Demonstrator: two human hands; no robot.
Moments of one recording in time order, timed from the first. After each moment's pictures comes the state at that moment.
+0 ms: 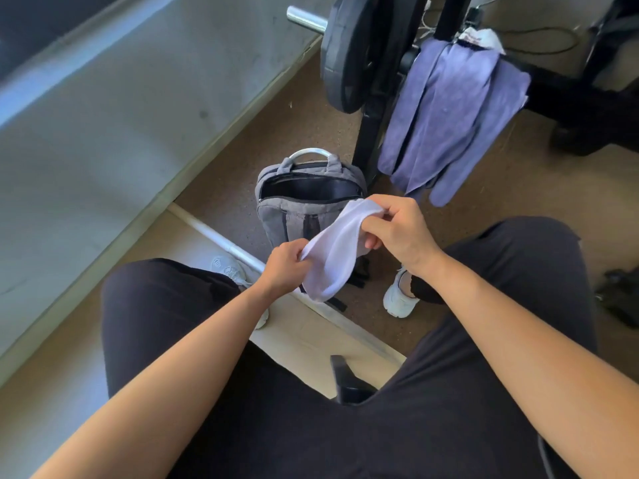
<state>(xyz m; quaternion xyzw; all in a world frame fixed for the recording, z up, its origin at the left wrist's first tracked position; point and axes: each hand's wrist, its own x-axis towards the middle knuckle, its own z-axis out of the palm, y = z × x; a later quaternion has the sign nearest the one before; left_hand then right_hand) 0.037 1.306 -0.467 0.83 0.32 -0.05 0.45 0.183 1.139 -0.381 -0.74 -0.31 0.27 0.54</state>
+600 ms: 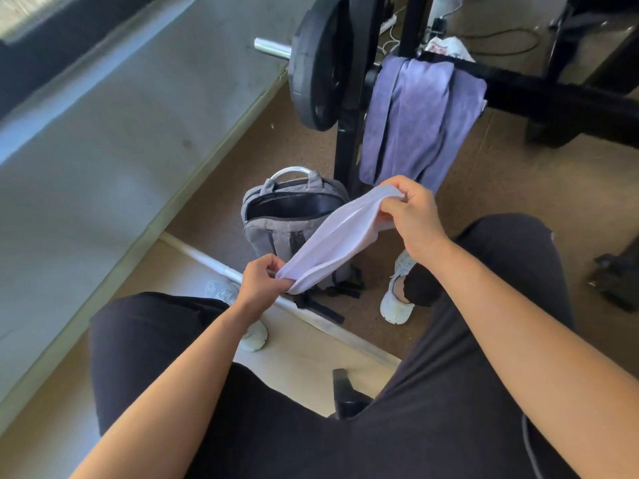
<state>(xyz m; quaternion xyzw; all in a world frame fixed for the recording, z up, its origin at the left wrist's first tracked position) 0.027 1.320 -0.472 0.77 0.39 0.01 0.50 0.228 1.120 -0.382 -0.75 -0.16 0.20 0.61</state>
